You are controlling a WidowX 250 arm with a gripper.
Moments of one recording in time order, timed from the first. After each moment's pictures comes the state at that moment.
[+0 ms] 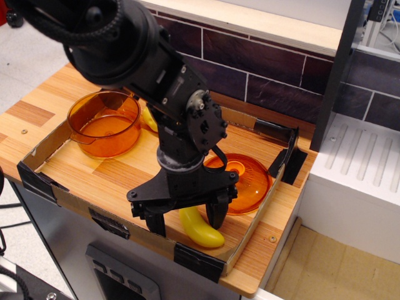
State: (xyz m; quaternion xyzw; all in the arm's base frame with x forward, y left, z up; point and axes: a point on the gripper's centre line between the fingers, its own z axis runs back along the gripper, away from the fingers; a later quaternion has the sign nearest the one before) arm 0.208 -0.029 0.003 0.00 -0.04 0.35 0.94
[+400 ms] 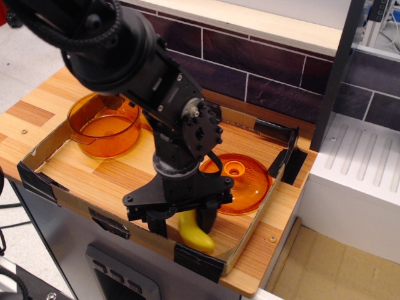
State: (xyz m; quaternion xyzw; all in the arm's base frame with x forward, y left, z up) arm 0.203 -0.029 -0.003 0.00 -0.03 0.35 0.94
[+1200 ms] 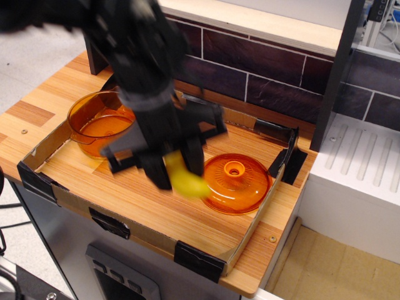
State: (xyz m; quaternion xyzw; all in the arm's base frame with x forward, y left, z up) arm 0.210 -0.014 0.085 -0.09 -0.07 0.41 0.90
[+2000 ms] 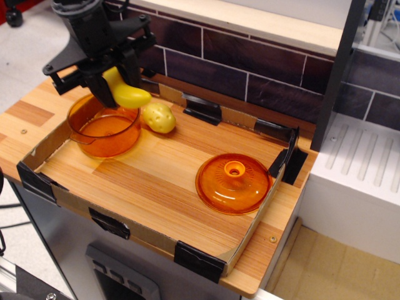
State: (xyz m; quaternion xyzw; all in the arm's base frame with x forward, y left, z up) arm 0.252 0.084 0.105 -0.06 -0.11 0.52 0.85
